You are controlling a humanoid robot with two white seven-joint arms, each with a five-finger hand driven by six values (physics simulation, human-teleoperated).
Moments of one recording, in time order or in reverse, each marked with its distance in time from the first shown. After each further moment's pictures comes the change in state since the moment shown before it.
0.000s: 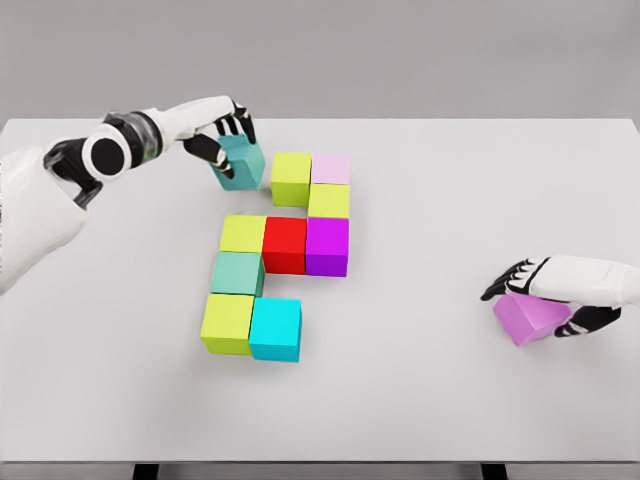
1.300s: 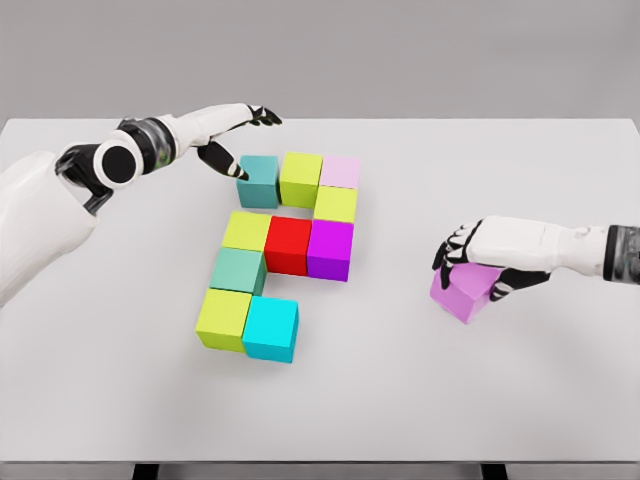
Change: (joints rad) left arm 0.006 -0.006 -0.020 -0.031 -0.001 -0.031 0.000; right arm -0.189 0.175 0.084 -0.025 0.023 0.000 0.000
